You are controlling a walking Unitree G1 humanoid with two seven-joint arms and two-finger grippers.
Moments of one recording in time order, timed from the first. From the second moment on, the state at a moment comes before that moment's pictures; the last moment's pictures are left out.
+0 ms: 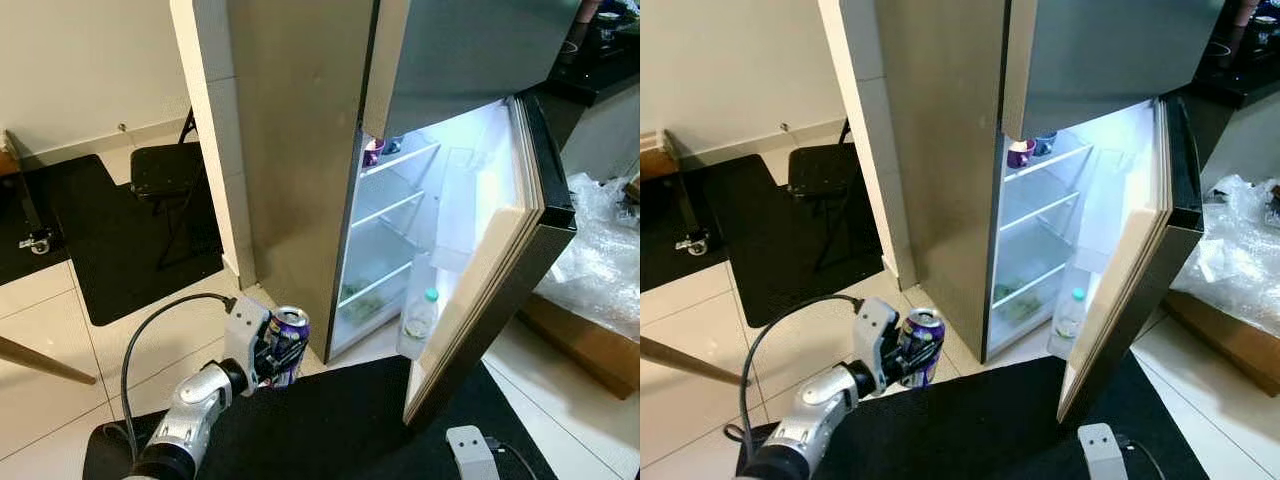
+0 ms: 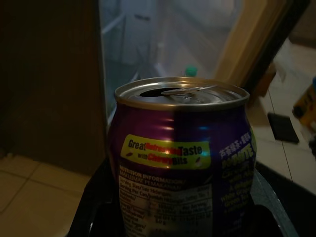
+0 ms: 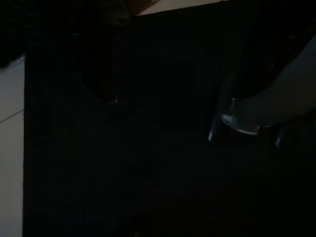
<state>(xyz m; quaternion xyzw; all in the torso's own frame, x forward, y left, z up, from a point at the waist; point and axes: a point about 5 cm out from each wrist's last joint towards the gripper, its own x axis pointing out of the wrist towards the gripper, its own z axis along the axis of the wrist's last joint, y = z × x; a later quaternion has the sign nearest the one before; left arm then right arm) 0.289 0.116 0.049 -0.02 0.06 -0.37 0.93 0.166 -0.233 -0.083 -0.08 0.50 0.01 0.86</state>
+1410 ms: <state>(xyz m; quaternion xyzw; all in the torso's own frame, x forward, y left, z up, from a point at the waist) 0.310 0.095 0.073 -0.05 -0.02 -0.36 0.93 0.186 -0.246 -0.070 -0.11 0.47 0.01 0.88</state>
